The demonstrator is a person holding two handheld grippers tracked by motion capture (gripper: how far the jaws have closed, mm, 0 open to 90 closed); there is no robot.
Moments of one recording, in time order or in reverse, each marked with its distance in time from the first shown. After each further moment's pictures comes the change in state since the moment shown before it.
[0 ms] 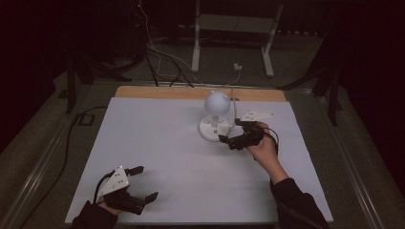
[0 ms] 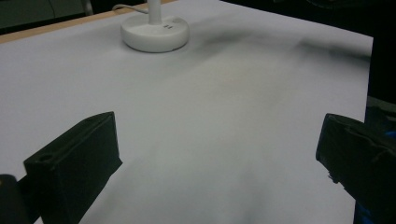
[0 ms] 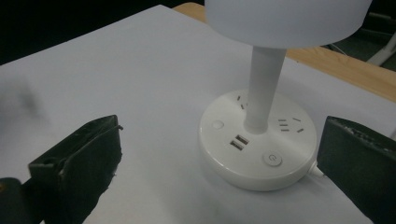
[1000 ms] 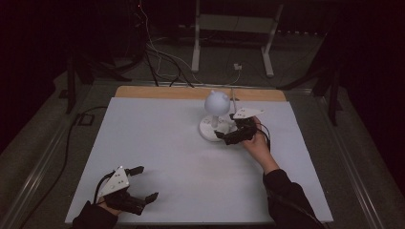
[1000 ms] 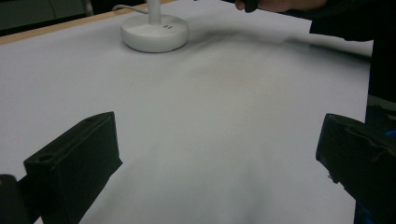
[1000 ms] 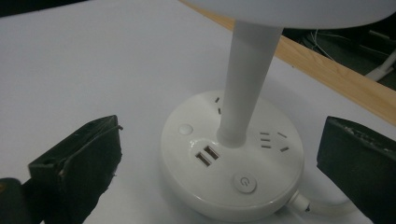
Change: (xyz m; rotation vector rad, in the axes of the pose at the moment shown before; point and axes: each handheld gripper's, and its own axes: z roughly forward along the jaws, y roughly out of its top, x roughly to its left) left arm -0.001 0.000 0.000 -0.001 0.004 0.003; right arm -0.025 -0.005 0.038 0.017 -0.001 -0.131
